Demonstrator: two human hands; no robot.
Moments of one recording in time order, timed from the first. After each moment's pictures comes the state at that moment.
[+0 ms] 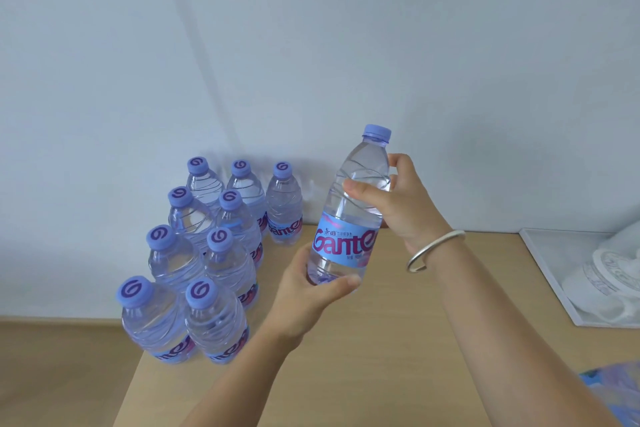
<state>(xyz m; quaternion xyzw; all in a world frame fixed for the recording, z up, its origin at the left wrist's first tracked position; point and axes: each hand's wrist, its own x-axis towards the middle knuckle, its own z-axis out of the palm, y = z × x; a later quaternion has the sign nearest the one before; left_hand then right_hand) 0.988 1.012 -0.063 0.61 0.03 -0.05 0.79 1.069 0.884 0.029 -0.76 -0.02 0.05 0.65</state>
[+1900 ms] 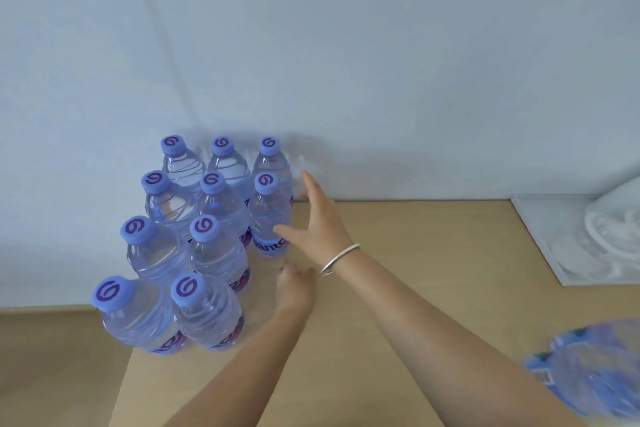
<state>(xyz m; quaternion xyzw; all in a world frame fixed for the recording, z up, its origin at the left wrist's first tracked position) 1.020 1.000 -0.155 0.74 0.30 -0.11 0.60 1.073 0.947 -0.085 -0.88 -0.11 0.04 0.46</state>
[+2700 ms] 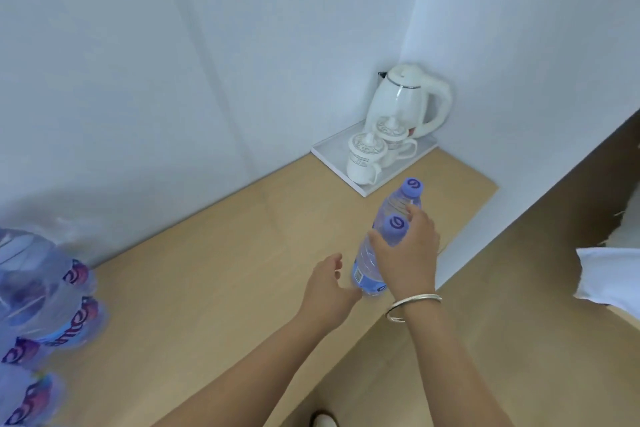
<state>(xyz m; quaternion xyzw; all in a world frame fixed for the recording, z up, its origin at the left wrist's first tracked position) 0.937 0.777 -0.111 0.80 -0.17 -0.32 0.48 0.892 0.675 -0.061 -0.78 0.41 -0.28 0.38</state>
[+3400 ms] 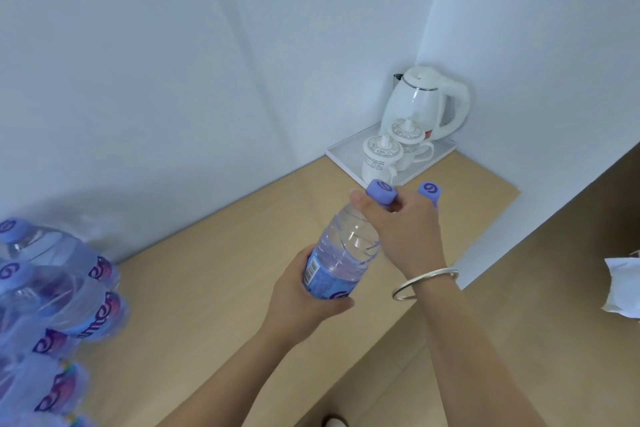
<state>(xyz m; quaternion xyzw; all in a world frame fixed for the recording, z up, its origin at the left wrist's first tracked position) 0.955 0.838 -0.098 0.74 -0.16 -0.25 0.60 0.917 0.694 0.002 -0.77 0.33 -0.24 0.49</state>
